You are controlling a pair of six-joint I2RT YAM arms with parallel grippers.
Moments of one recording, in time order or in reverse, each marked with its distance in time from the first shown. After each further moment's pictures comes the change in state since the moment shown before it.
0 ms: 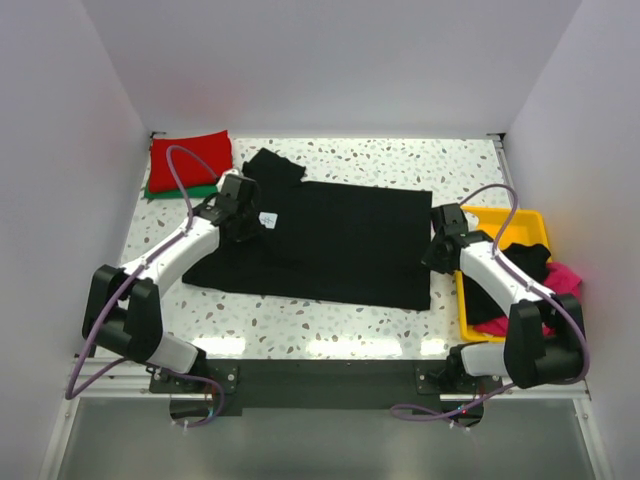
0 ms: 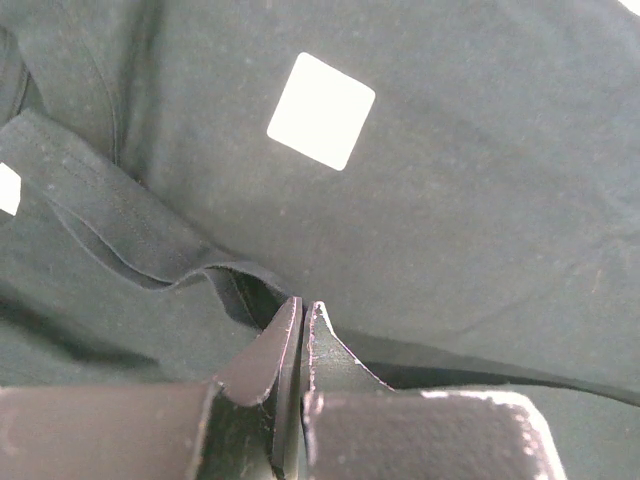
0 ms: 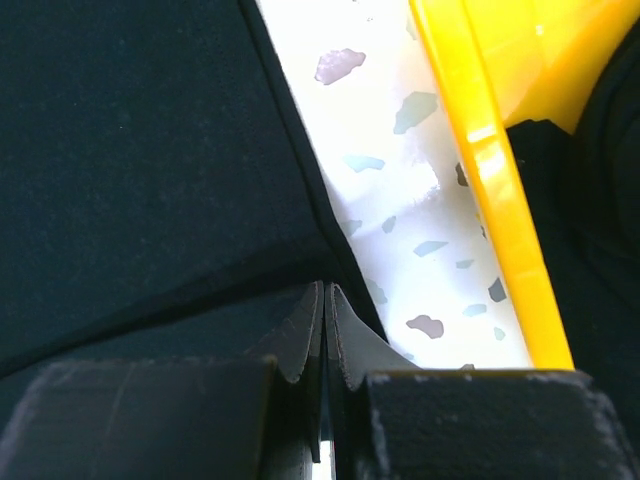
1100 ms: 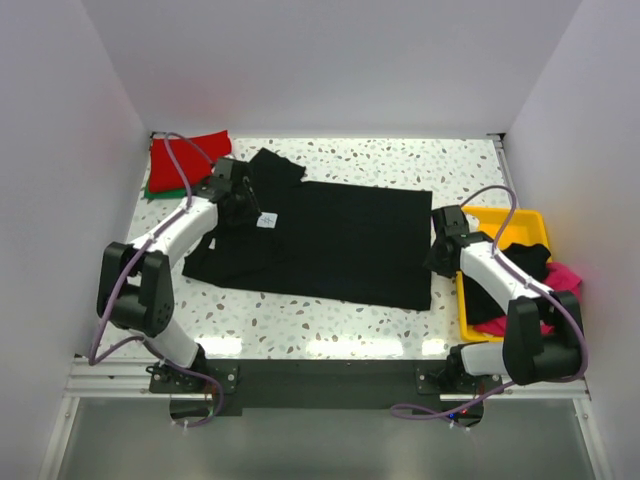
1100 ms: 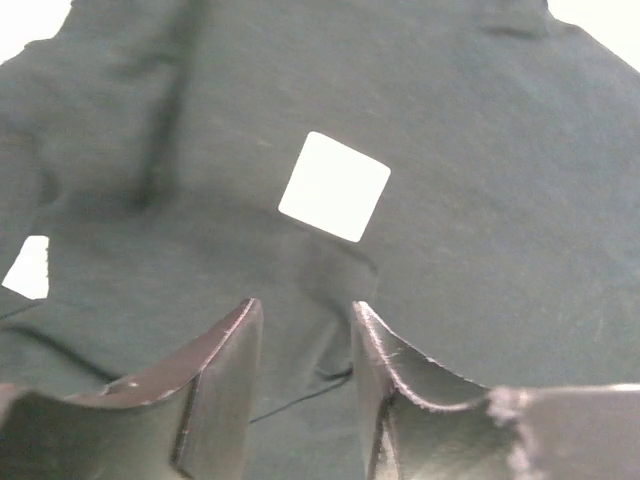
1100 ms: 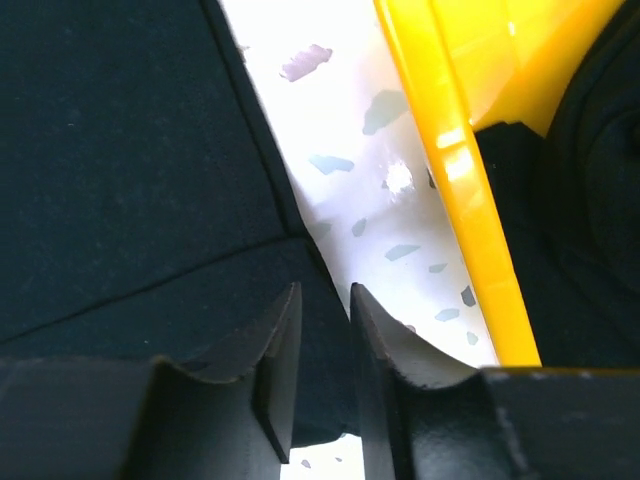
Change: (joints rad) left arm 0.103 0.159 0.154 -0.010 0.083 0.085; right arm -0.019 0.009 -0.021 0.000 0.015 -0.042
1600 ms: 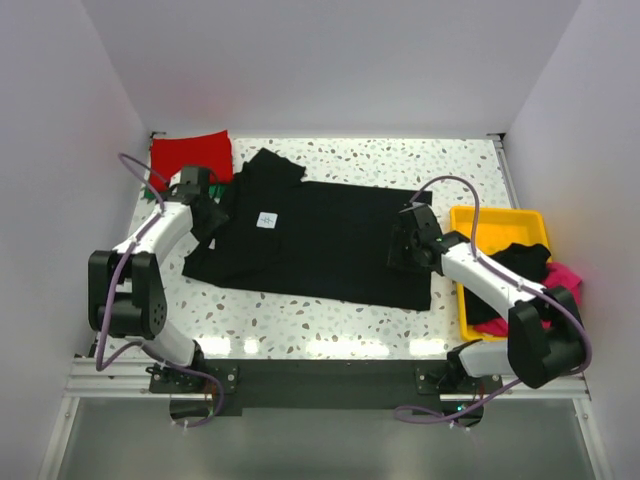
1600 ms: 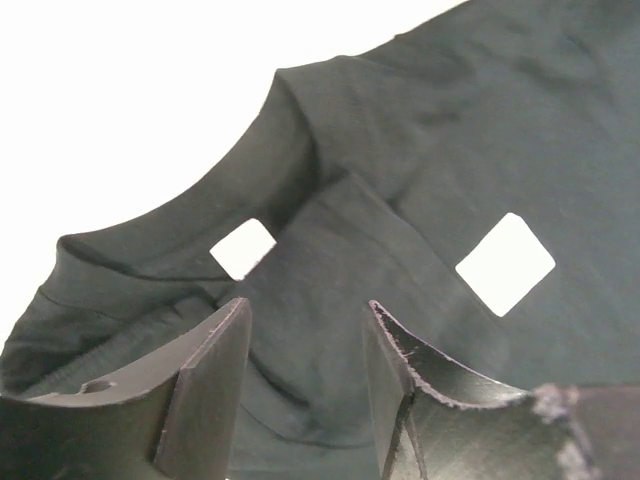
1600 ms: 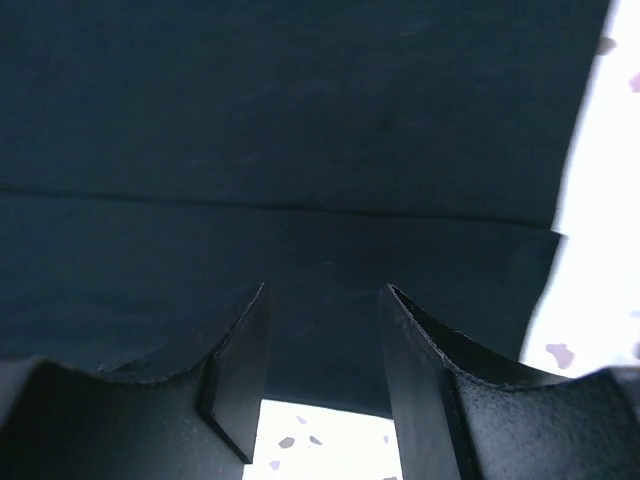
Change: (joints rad) left arm 0.205 -0.065 -0.091 -0.073 -0.095 -0.125; right arm 0.224 0.003 0.046 0.079 -0.129 -0.117
